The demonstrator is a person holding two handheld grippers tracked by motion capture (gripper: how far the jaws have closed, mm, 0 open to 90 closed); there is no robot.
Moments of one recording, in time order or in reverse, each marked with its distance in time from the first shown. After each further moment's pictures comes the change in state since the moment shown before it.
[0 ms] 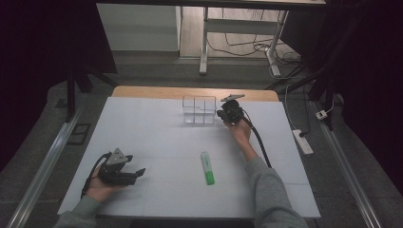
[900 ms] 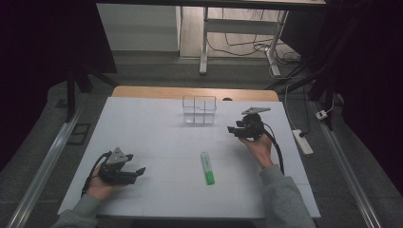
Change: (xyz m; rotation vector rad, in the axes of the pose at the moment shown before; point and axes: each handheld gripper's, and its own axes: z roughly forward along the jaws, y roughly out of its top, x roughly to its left) left arm 0.002 0.001 0.001 -0.008 -0.005 0.009; right arm 0.000 -0.048 -0.089 -0.020 0.083 0.075
